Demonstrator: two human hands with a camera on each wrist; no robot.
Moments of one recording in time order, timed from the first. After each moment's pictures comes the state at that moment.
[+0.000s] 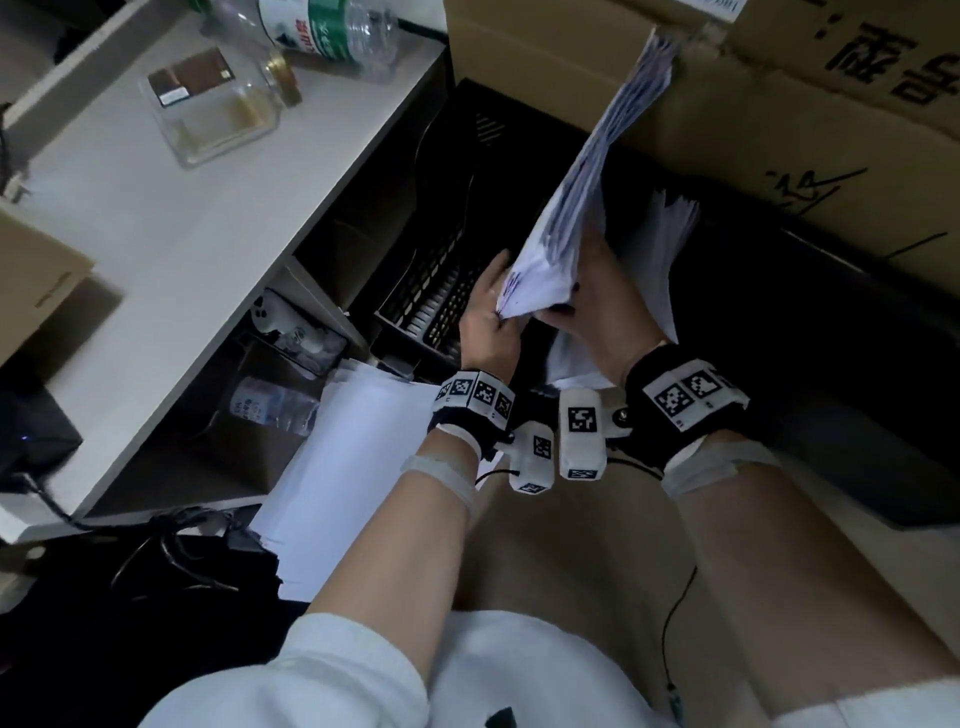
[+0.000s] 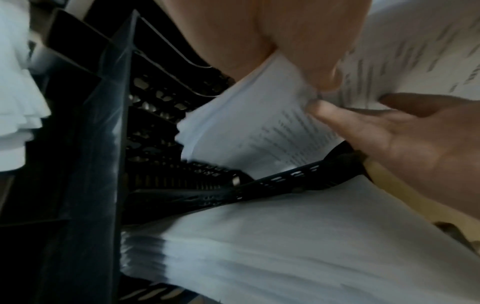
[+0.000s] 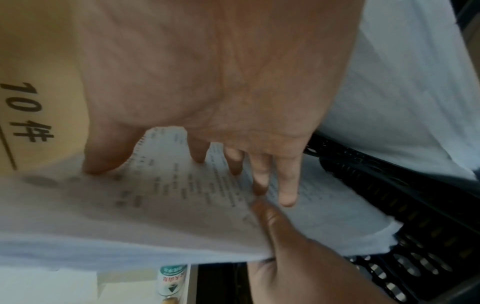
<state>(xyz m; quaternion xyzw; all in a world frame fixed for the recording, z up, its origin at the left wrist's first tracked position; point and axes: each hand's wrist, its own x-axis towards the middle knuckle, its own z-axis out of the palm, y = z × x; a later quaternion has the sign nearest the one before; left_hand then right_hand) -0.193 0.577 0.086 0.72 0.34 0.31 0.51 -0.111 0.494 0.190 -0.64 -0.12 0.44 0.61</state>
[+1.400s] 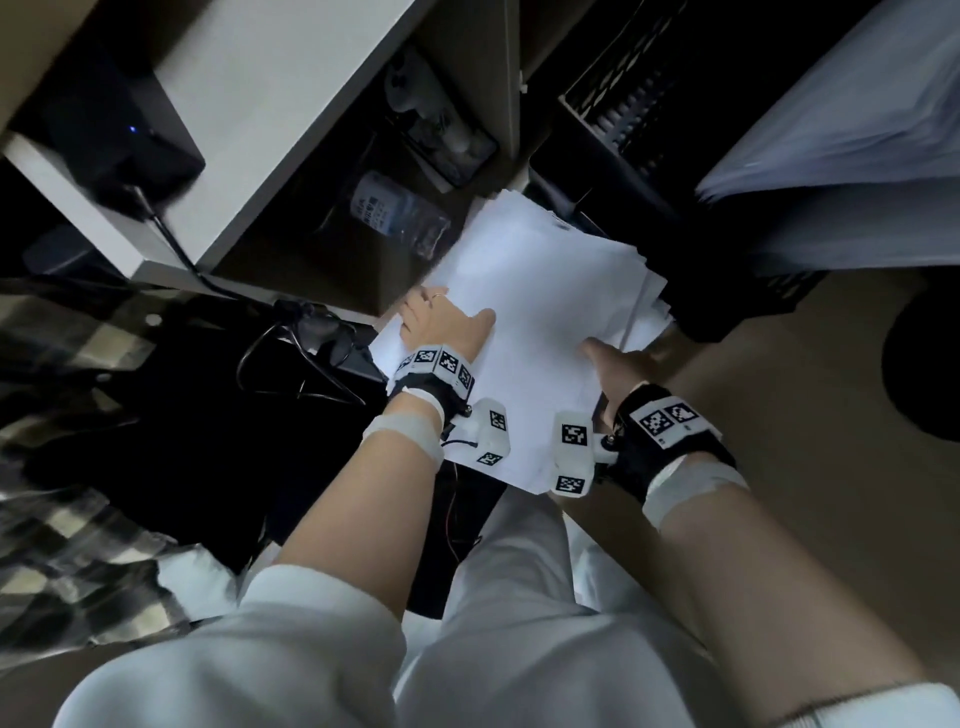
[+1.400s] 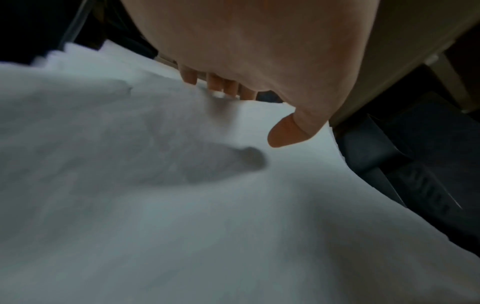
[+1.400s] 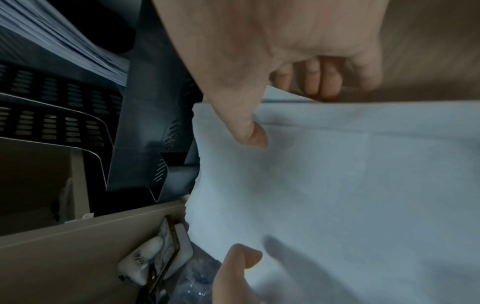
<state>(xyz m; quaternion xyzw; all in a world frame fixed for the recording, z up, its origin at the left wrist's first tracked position) -0.451 0.611 -0.037 0.64 0.70 -0.14 0.30 -0.310 0.477 -0.018 -0.83 0.07 0.54 0.15</state>
